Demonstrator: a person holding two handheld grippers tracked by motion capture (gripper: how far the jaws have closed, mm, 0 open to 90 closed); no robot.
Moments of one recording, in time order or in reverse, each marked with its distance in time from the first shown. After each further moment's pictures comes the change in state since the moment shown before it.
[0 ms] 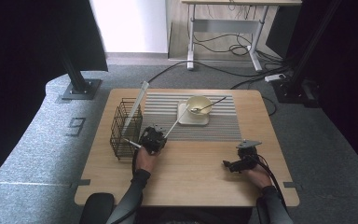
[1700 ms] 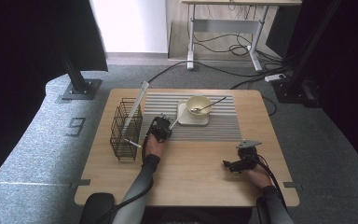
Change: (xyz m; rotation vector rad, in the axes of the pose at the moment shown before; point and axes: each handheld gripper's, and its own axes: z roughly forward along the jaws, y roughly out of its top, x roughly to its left) left arm 0.011 0.040 0.058 0.079 0.026 -0.014; right arm 0.000 0.000 0.000 0.000 0.001 -0.001
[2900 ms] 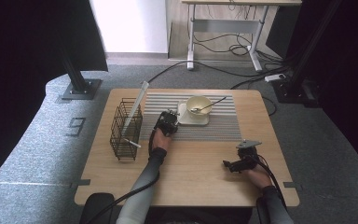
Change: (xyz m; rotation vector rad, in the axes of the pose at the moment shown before) left arm -0.004 0.026 0.023 0.014 -0.008 0.018; right arm 0.000 0.000 0.000 0.000 0.000 0.000
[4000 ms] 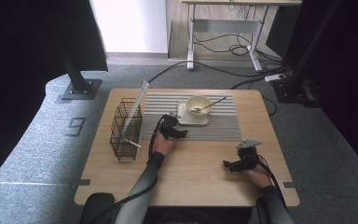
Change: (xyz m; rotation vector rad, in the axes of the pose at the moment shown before) left arm -0.011 -0.012 -0.002 -0.100 -0.141 0.004; right arm 0.000 0.000 0.000 0.000 0.000 0.000
